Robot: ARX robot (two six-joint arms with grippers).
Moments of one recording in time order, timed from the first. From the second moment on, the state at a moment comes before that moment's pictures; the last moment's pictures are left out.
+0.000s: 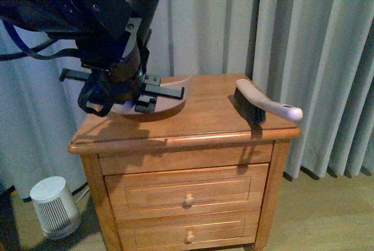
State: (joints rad) left arm -0.40 2.06 1.59 -0.20 -0.38 -0.06; right arm 0.00 0.00 0.02 0.00 0.00 0.00
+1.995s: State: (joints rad) left arm 0.16 0.25 0.32 0.03 0.21 0.21; right arm 0.23 0.34 0.08 0.16 0.61 -0.07
